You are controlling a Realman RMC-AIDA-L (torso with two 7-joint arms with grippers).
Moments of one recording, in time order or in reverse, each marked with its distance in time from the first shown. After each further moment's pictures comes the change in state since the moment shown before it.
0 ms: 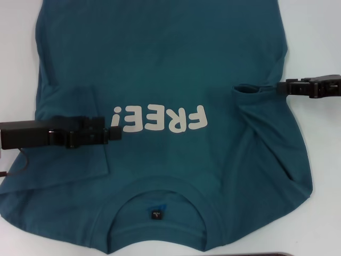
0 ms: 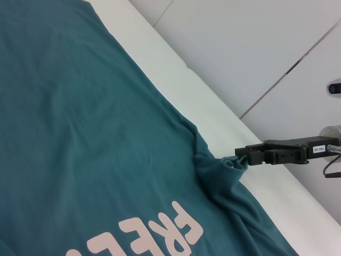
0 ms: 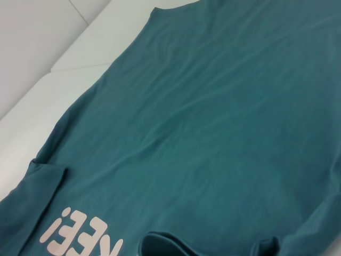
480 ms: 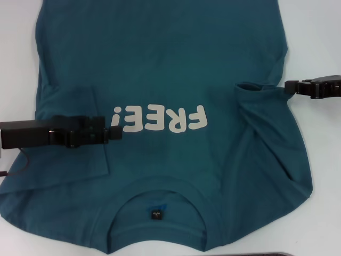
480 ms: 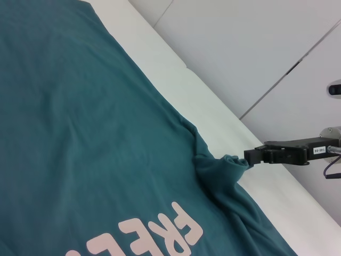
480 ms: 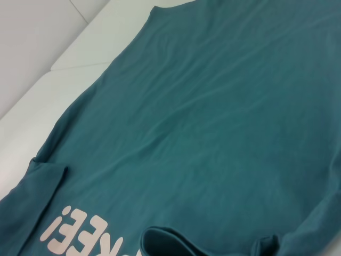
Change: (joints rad) left arm -0.001 -0.001 -0.002 0.000 0.000 0.000 0.000; right arm -0.002 -0.004 -0.002 0.001 0.000 -0.004 0.002
